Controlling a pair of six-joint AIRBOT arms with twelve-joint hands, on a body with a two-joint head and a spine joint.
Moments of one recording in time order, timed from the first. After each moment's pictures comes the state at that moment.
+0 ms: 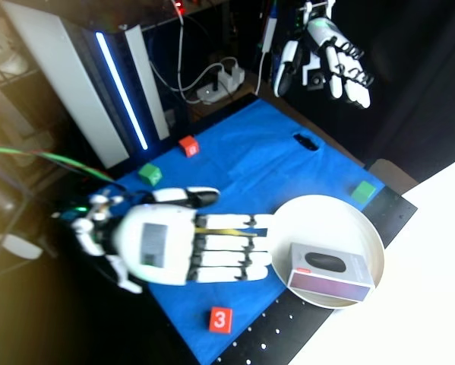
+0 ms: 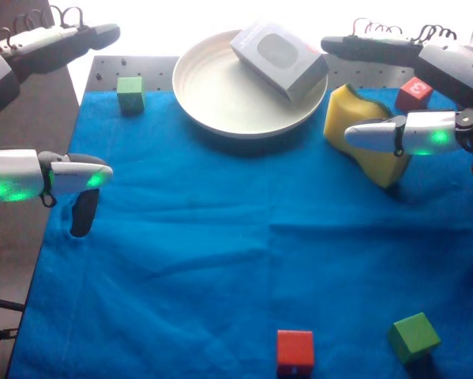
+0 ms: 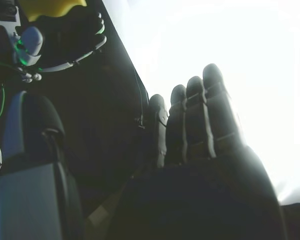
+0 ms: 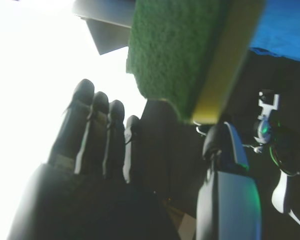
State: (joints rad) left arm 0.98 -0.79 1.01 -0.13 -1.08 0.82; right arm -0.84 -1.23 1.54 -0.05 0.91 -0.20
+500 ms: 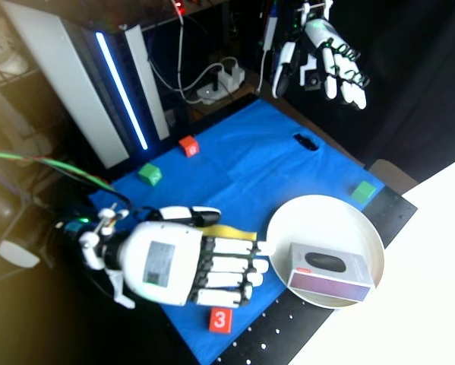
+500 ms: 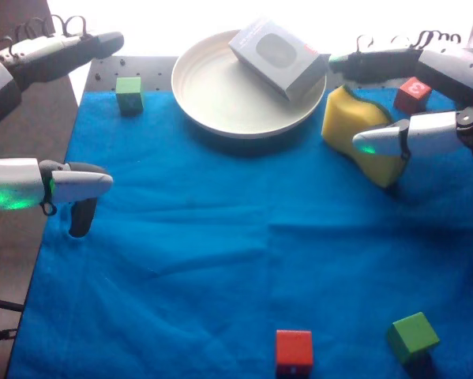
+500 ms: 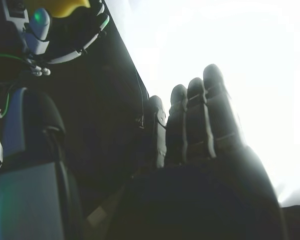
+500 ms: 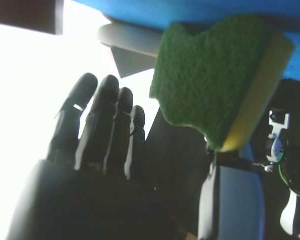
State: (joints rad) left arm 1.00 -0.79 1.00 -0.14 -1.10 0.81; right arm -0.83 -1.23 1.57 -0.10 0.82 -0.20
